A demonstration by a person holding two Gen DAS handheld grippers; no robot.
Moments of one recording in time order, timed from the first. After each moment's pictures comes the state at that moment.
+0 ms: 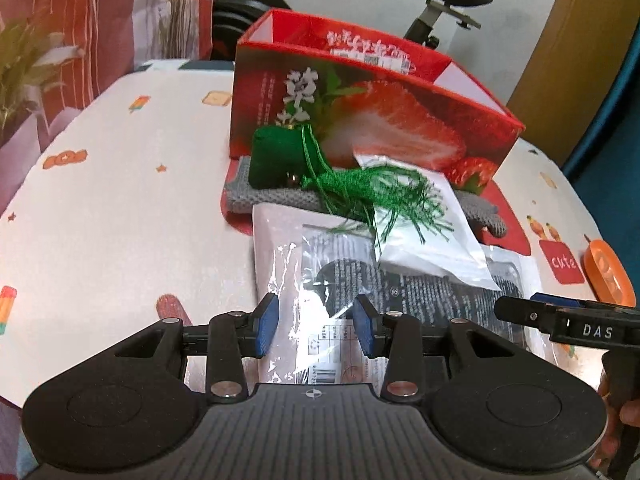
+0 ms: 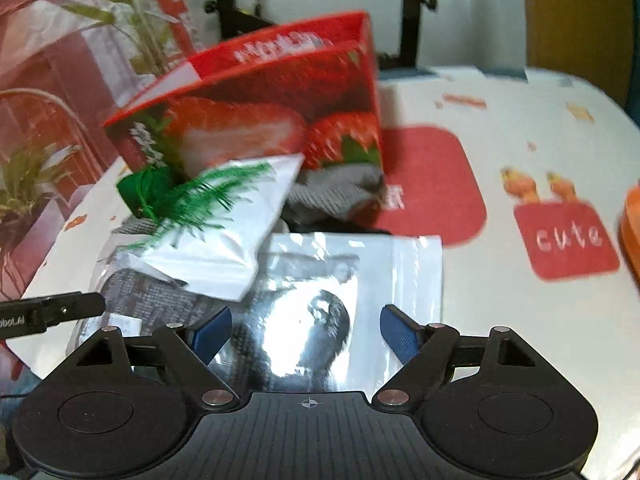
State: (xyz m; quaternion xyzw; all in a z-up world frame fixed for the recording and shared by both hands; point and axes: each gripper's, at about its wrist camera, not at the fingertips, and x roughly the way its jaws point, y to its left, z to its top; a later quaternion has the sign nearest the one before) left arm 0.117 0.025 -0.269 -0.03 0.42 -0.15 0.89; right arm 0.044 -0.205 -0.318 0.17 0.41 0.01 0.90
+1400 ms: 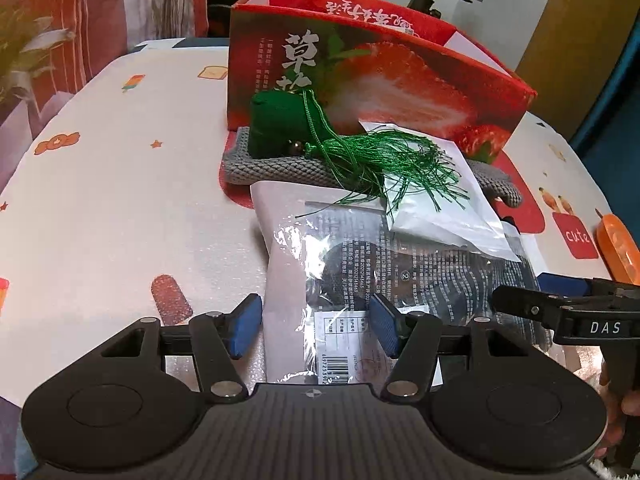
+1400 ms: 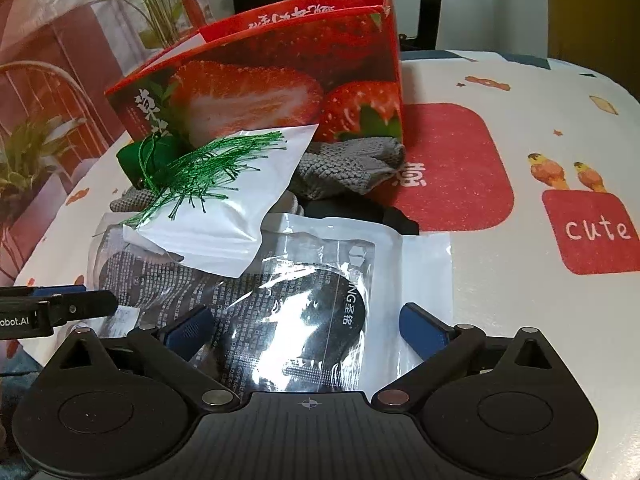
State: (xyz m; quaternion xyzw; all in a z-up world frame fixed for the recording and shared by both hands) left arm 0.125 0.020 -0.289 0.00 0.45 -0.15 0.88; right arm 0.055 -0.194 -0.332 0.15 0.42 0.04 0.89
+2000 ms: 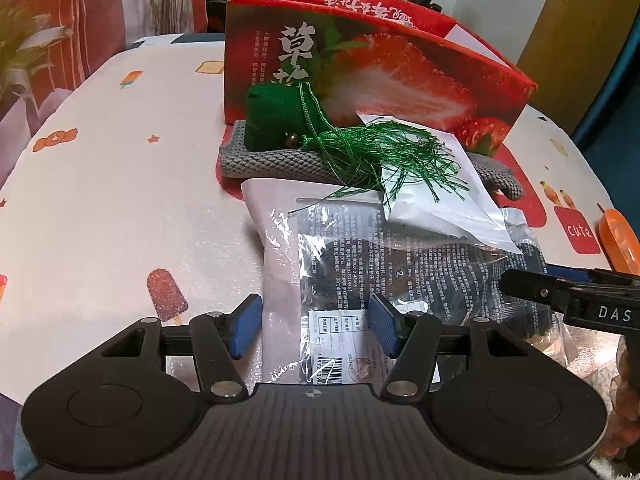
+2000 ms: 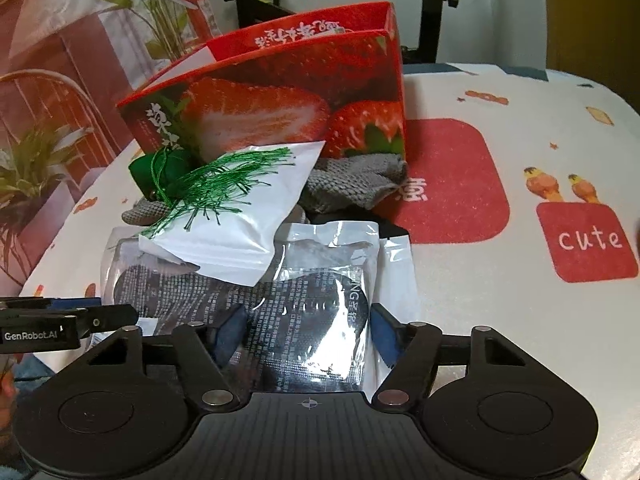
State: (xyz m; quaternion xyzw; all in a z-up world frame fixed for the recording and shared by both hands) left arm 0.126 0.017 -0.292 0.00 0.46 -0.15 0.88; right arm 0.047 -0.194 -0.319 0.14 0.41 0.04 0.90
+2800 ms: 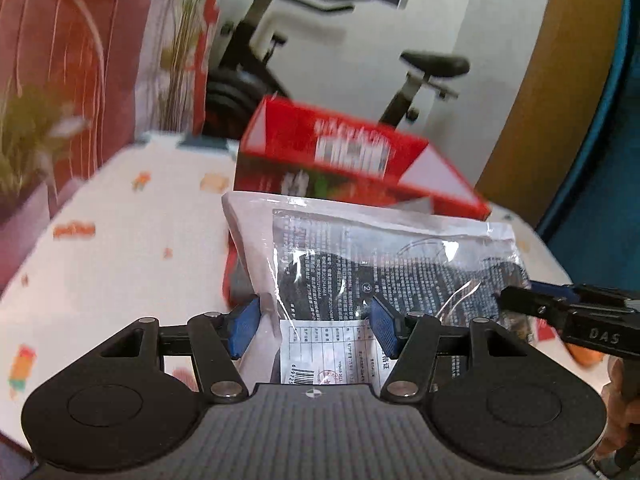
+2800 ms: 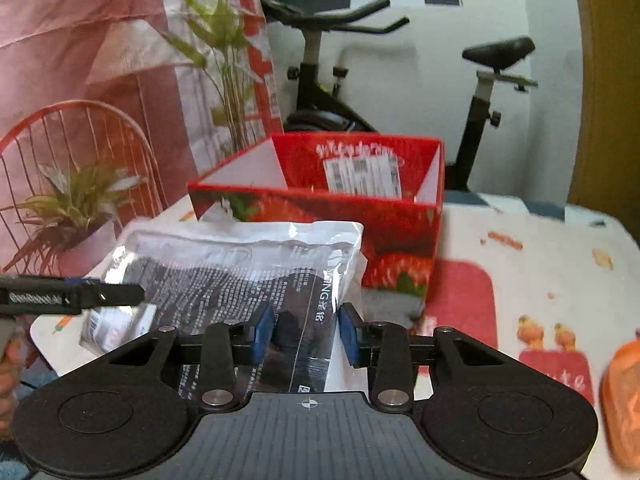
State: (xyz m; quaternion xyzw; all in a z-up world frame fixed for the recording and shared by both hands) left arm 0.105 0.042 -0.235 -0.05 0.33 -0.17 0.93; right arm 0.038 -0.184 -0.236 0.06 0.28 0.09 0.95
